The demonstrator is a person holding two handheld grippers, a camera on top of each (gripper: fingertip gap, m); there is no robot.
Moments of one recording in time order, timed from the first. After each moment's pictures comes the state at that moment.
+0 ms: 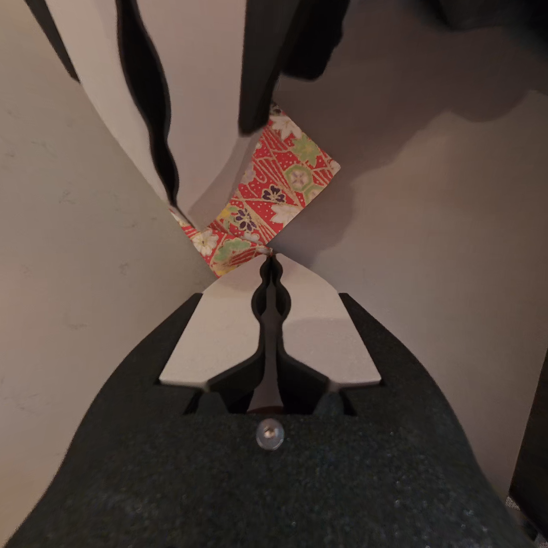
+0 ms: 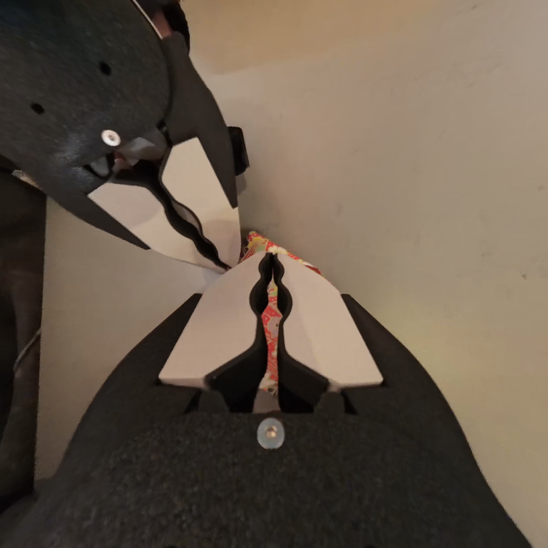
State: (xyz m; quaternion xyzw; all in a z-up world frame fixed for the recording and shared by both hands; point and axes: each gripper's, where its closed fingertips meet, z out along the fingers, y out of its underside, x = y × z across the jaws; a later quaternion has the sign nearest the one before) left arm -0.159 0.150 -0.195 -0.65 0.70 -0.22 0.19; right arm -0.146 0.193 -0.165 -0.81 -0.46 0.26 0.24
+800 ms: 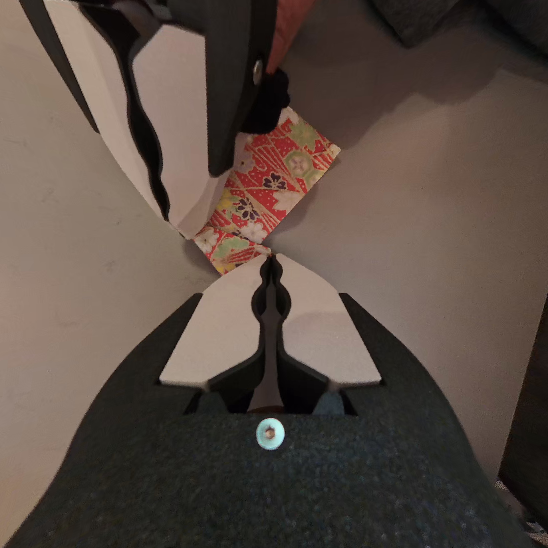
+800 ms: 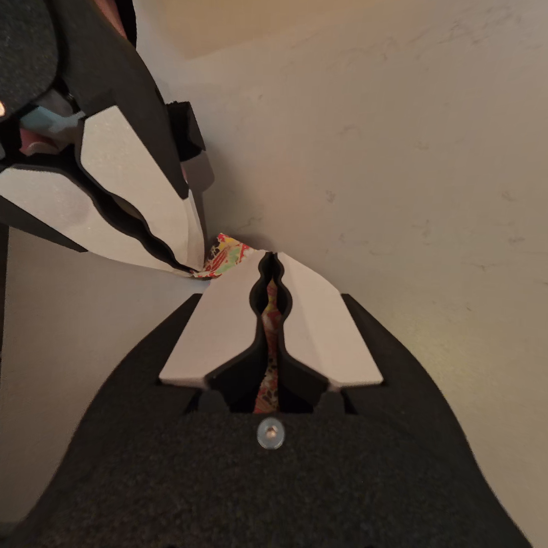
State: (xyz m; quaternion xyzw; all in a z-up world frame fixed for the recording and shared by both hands) left arm -0.164 0.144 -0.195 -0.64 0.72 -0.21 0.18; right arm -0.147 0.197 -0.192 -0.82 -0.43 0.27 0.25
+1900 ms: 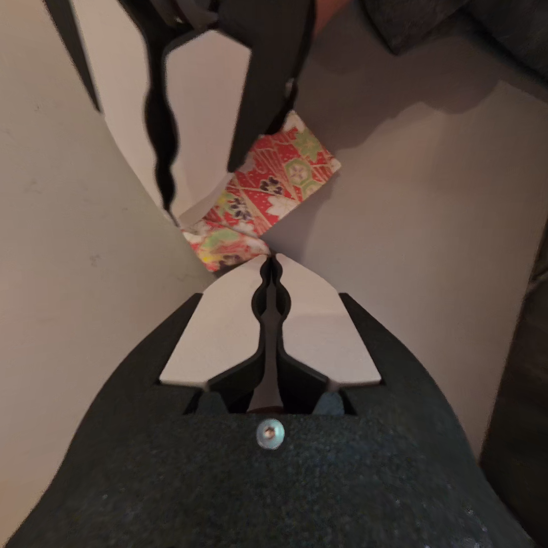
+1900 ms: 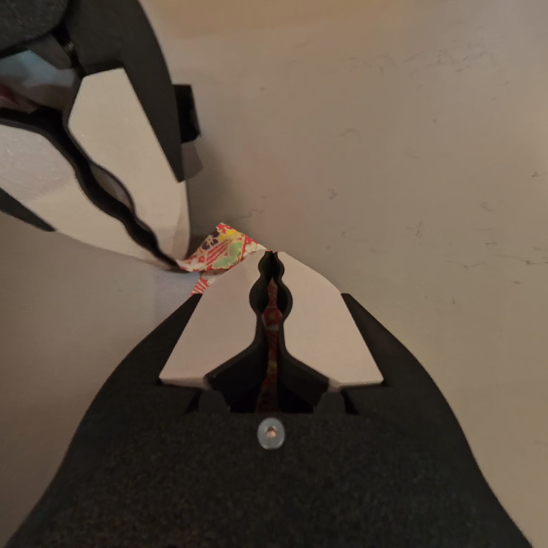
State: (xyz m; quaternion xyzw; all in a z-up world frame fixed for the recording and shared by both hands) left arm -0.165 0.140 -0.195 -0.65 0.70 -0.23 0.17; right arm -0.143 0.195 -0.194 -0.81 -0.46 0.21 0.30
